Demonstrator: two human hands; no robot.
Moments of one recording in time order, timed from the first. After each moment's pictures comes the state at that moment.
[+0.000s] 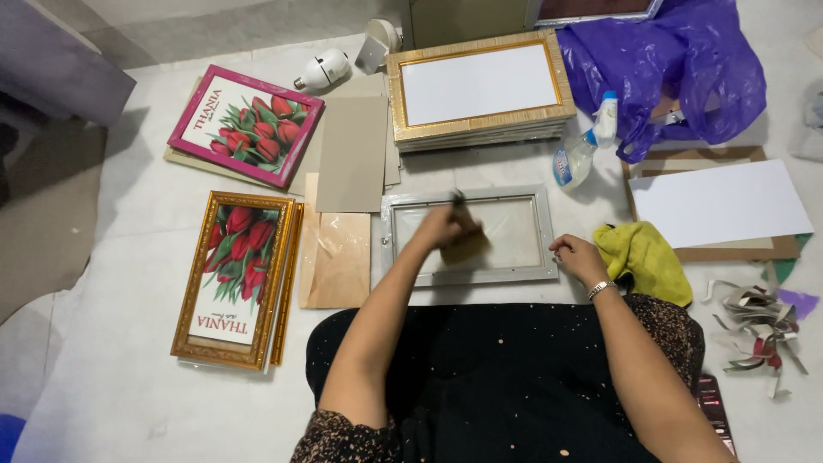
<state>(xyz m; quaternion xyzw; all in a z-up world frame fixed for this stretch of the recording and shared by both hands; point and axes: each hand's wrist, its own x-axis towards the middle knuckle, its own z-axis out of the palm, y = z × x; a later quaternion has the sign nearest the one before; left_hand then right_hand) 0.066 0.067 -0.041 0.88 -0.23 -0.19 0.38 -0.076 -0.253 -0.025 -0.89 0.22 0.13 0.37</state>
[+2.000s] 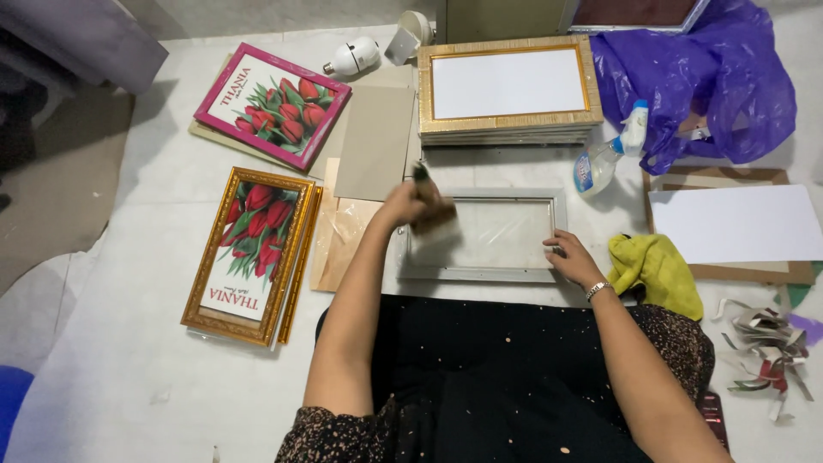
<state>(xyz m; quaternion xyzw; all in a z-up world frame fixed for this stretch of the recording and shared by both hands) 0.108 0.163 -0.024 0.91 -0.09 -0.20 0.35 -0.055 -0.261 -0.097 -0.91 0.04 0.14 0.38</state>
